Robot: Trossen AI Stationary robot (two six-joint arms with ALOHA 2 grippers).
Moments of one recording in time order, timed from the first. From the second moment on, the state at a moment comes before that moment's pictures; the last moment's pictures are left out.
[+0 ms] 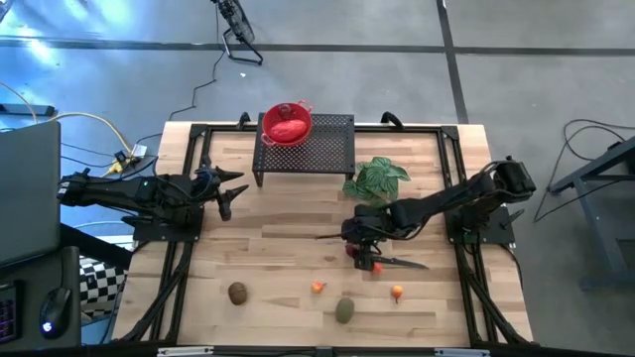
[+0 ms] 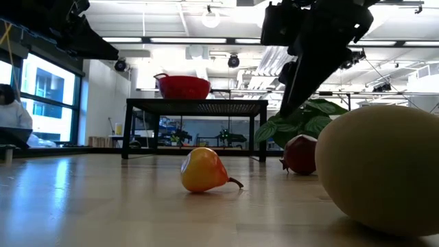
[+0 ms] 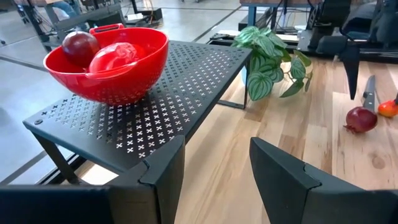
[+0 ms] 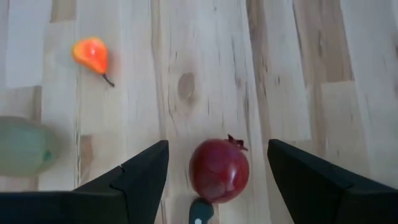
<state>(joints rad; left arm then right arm) -0.12 0.35 0.43 -0.35 -0.58 -0.11 0.23 1.63 1.05 -0.46 0.03 0.34</state>
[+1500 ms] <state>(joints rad) -0.12 0.35 0.43 -0.37 -0.58 -0.11 0.23 1.80 1.05 -0.46 0.03 0.34</state>
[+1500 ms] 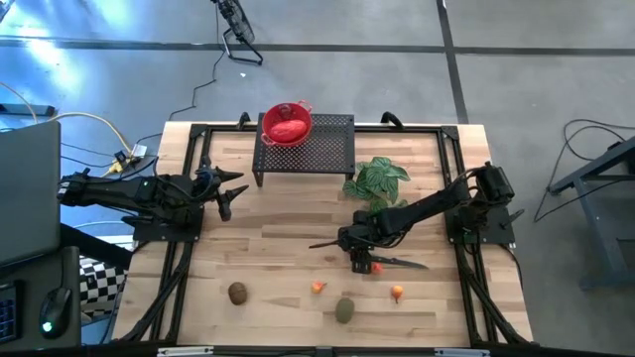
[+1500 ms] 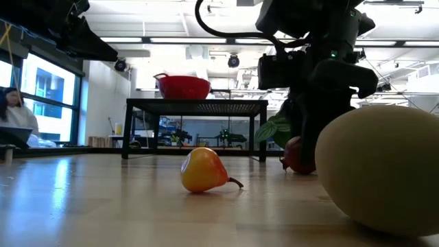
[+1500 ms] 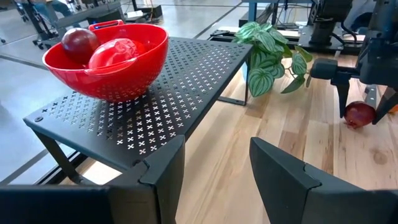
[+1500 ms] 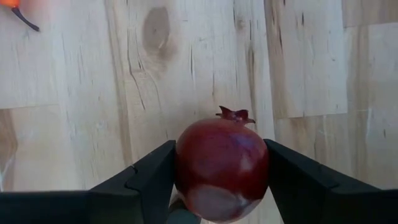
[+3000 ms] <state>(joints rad) -0.12 0.35 0.43 -0.15 -0.75 0.02 -0.38 1.64 1.09 0.53 0.03 0.18</state>
